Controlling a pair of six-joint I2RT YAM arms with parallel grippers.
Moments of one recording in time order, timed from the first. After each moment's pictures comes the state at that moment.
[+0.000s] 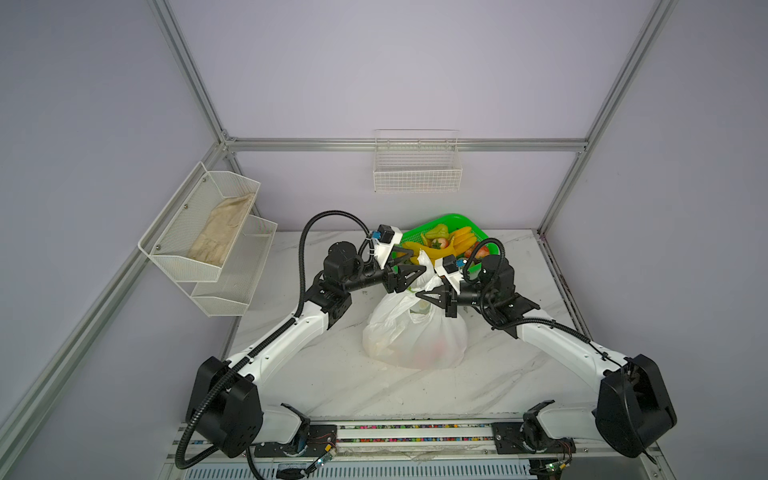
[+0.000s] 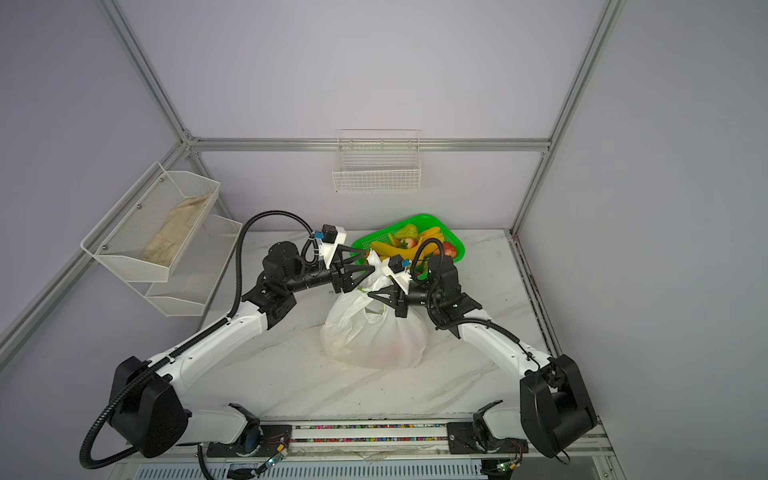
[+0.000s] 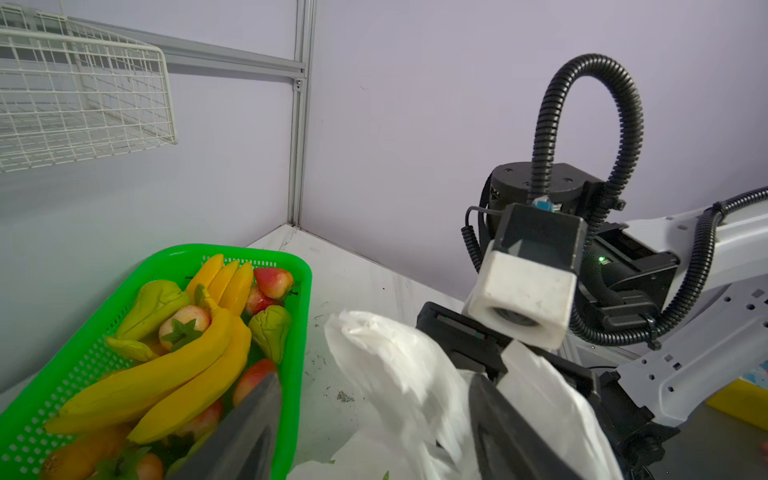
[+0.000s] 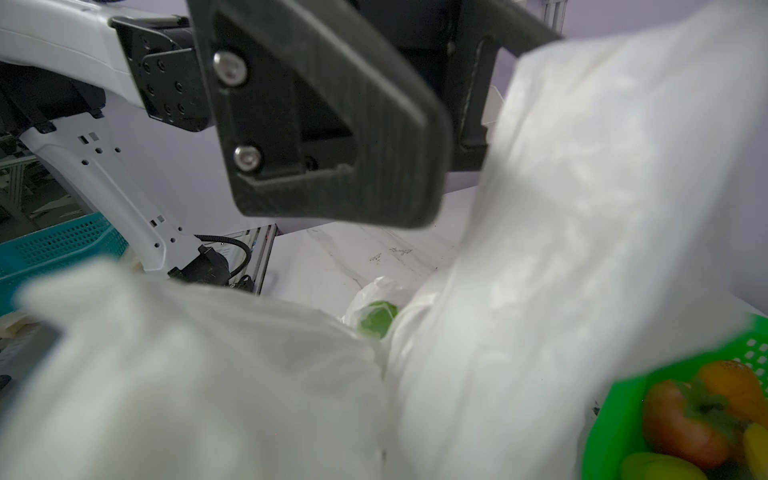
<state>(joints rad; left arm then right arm) -0.50 1.39 1.11 0.25 0.68 -0.21 0.49 1.34 0.89 0.22 -0.97 -0.06</state>
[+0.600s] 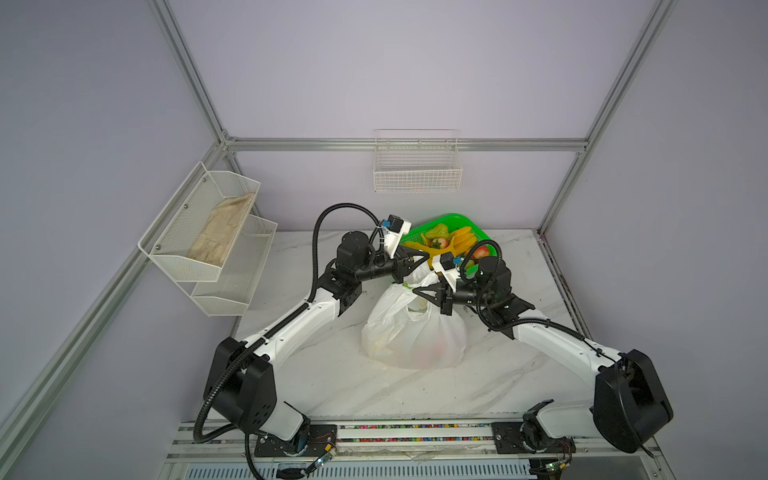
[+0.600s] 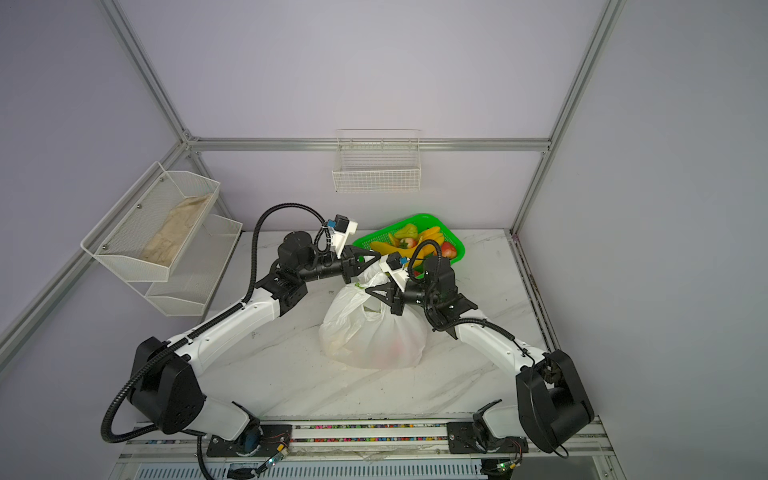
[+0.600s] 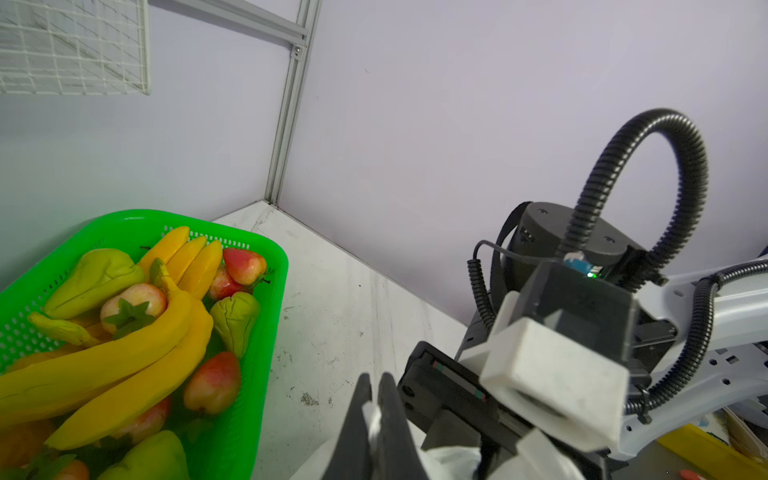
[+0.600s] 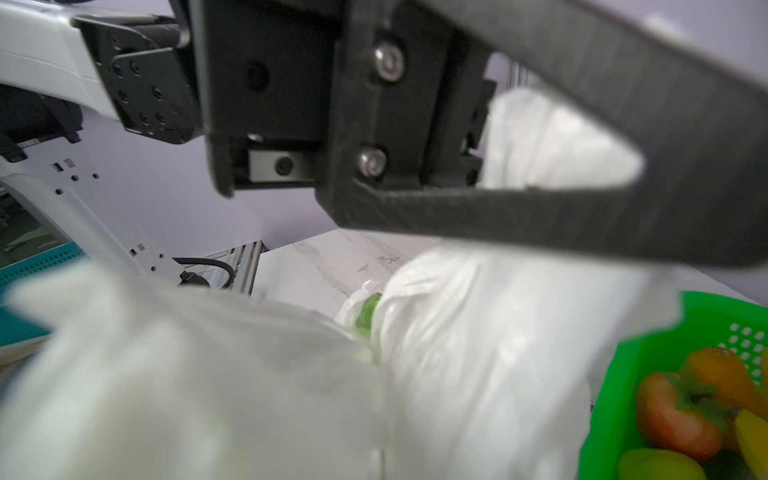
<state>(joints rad) -0.51 1.48 1.20 0.23 0.67 -0.35 0.51 1.36 0.86 0.34 -0.87 0.06</state>
